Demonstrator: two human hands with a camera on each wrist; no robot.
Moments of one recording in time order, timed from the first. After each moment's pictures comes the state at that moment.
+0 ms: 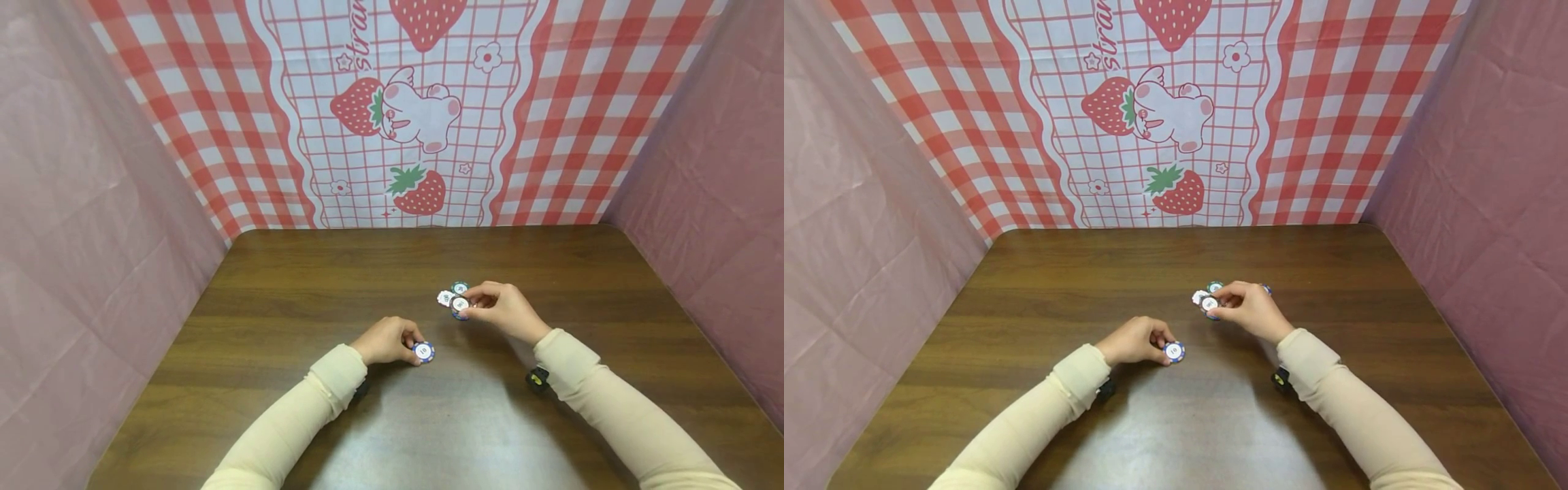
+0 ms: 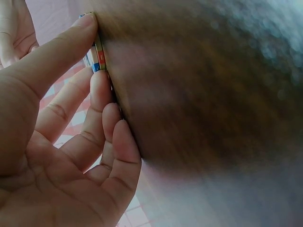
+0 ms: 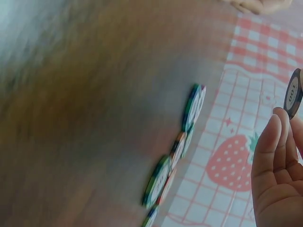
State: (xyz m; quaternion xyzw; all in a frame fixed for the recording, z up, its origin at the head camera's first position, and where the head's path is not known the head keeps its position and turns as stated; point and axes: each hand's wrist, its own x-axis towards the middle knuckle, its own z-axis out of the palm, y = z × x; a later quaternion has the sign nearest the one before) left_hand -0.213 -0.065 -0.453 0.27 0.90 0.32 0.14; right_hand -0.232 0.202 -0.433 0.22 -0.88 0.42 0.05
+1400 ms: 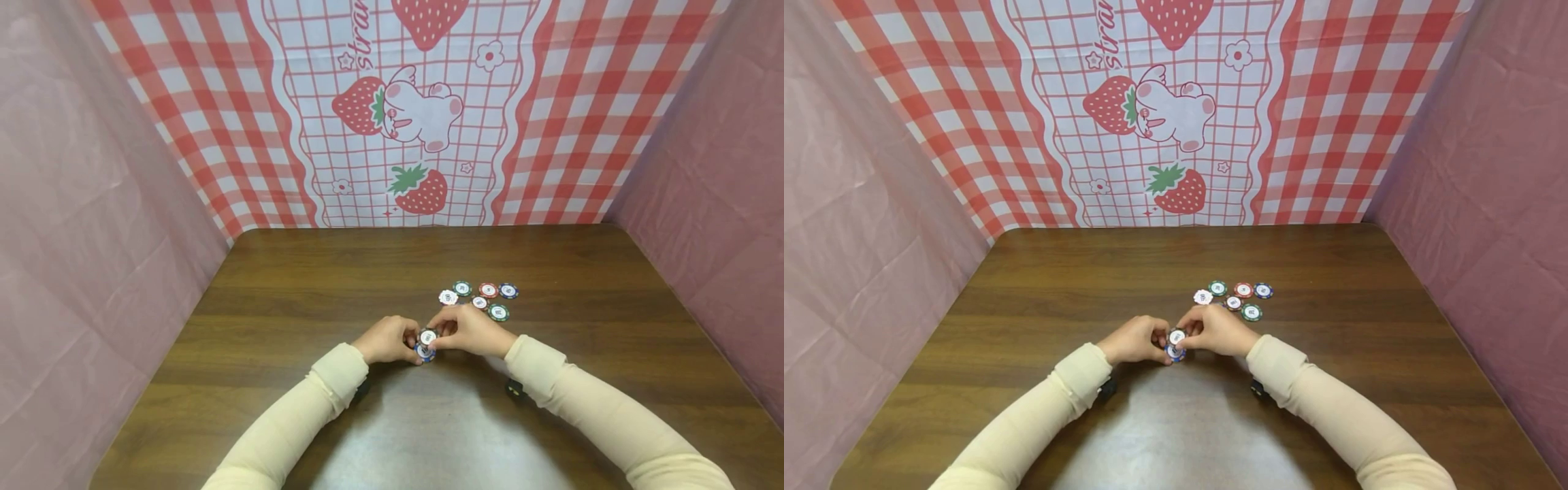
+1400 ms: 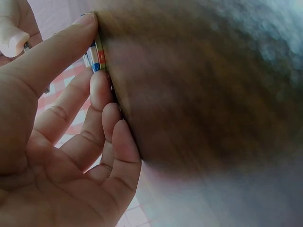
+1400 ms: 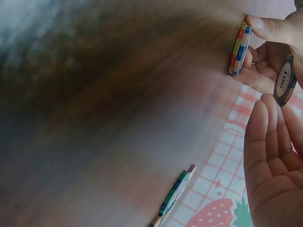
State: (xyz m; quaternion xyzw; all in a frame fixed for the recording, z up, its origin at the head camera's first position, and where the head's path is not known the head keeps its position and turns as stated) left_hand -0.215 -0.066 -0.454 0.27 0.90 0.31 0.14; right_hand -0.218 0.148 -0.442 0.36 -0.85 0.39 -0.07
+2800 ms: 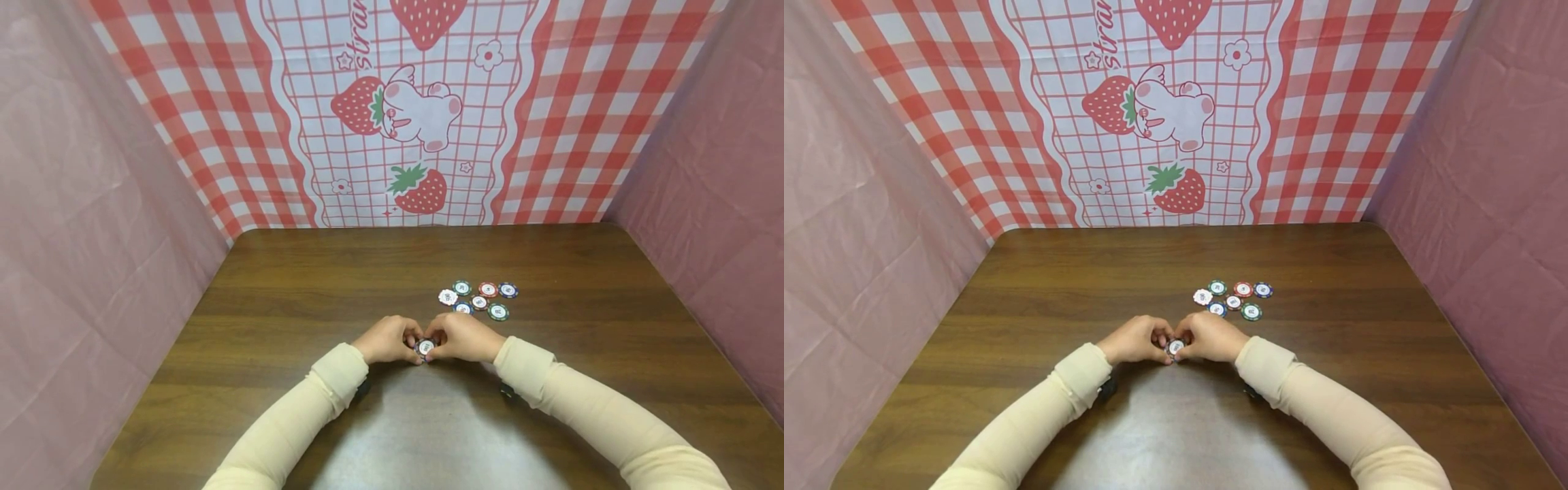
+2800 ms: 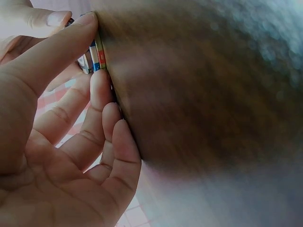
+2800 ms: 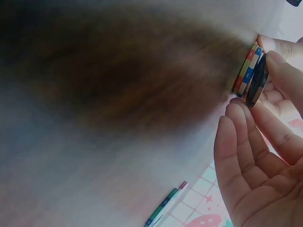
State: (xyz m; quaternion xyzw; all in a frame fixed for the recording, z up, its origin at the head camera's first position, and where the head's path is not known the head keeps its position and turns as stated) left_hand -0.215 -0.066 -0.455 0.26 0.90 0.32 0.15; right_hand -0.212 0.134 -0.443 0.37 -0.89 0.25 -0.06
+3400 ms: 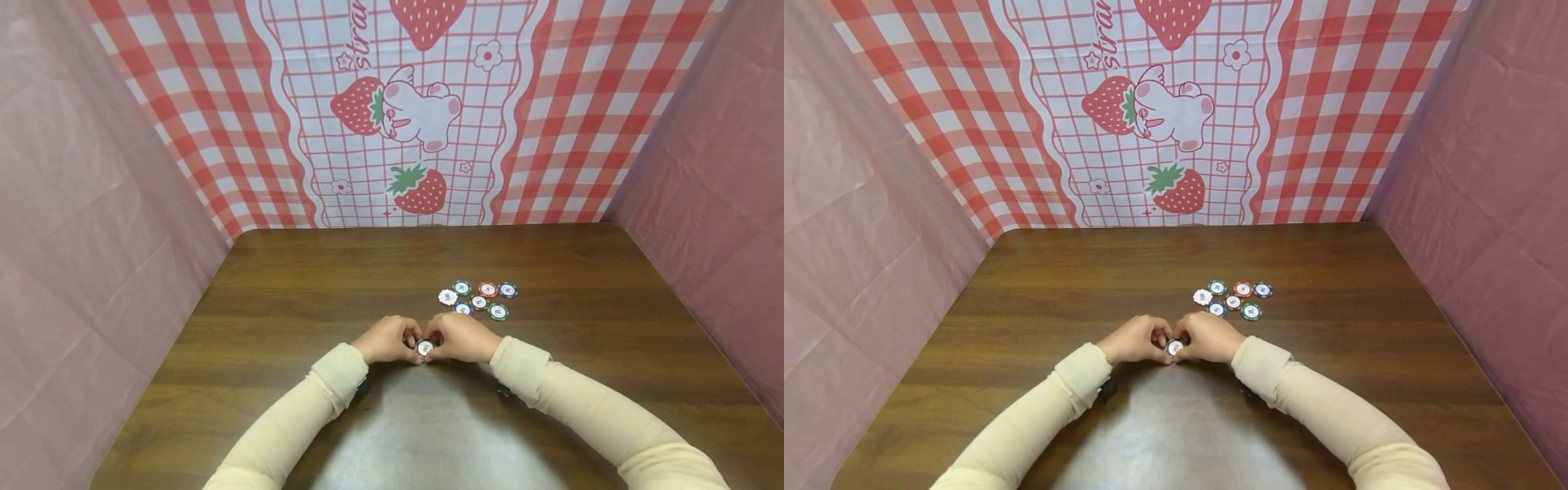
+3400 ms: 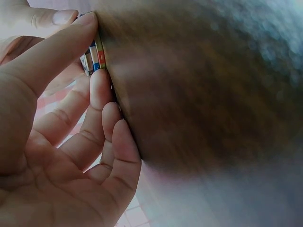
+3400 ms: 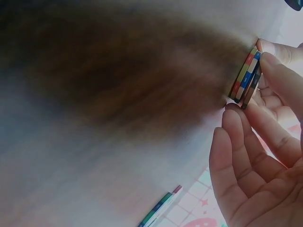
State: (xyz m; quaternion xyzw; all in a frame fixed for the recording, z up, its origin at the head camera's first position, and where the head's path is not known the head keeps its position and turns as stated) left_hand -0.215 -0.066 -0.455 0.26 0.90 0.32 0.15; right_hand -0.211 0.129 -0.443 0.36 -0.91 0.21 -0.06
